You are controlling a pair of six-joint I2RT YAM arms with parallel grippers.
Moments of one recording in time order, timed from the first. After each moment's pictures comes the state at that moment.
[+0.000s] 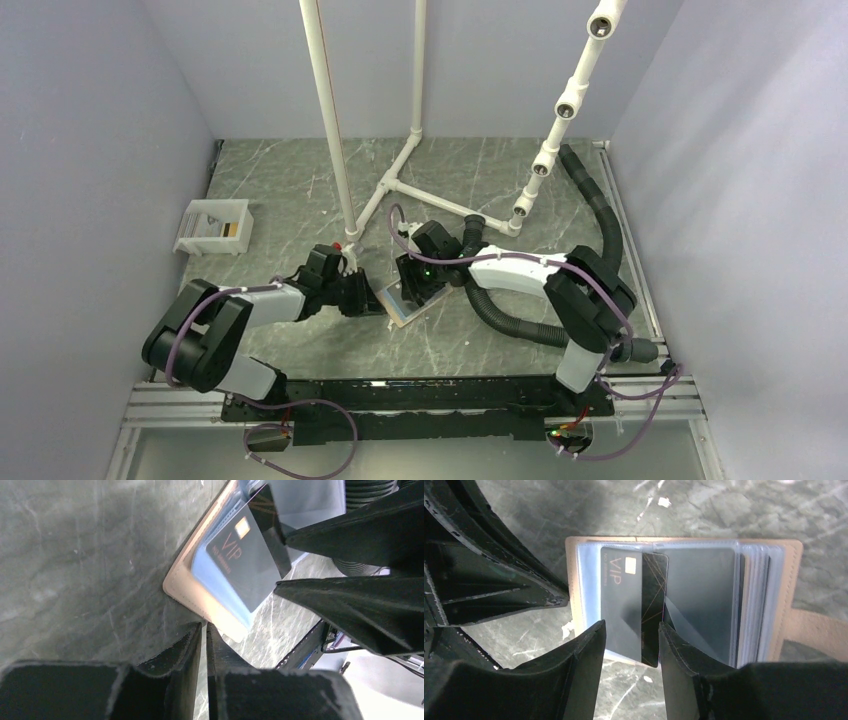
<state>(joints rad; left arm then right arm) -0.45 1.43 0.43 0.15 0.49 -0.68 0.83 1.72 1.01 -0.21 -0.16 0.37</state>
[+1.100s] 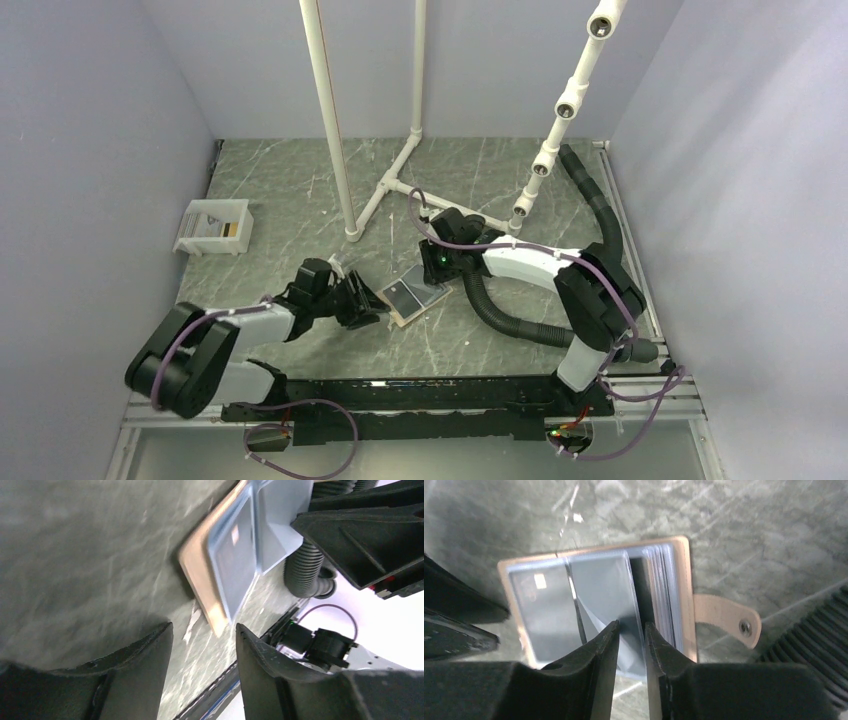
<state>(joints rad) -0.45 1.27 0.28 0.24 0.47 -1.01 0.72 1.69 1.01 -0.26 -0.14 0.32</state>
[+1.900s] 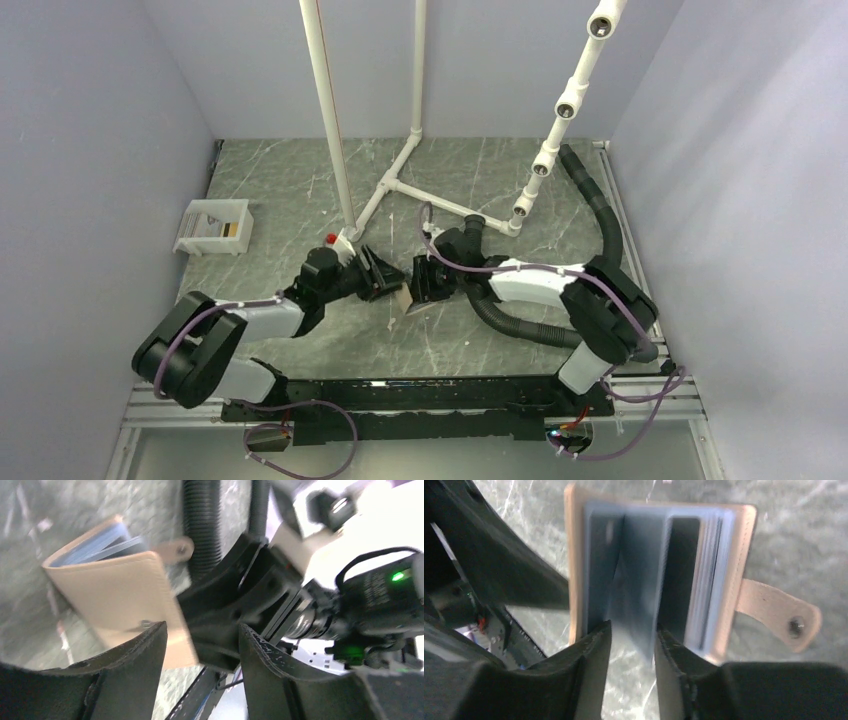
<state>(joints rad) -0.54 1.39 0.31 0.74 0.44 -1.18 0.78 1.65 0.81 0.06 -0.29 0.59</state>
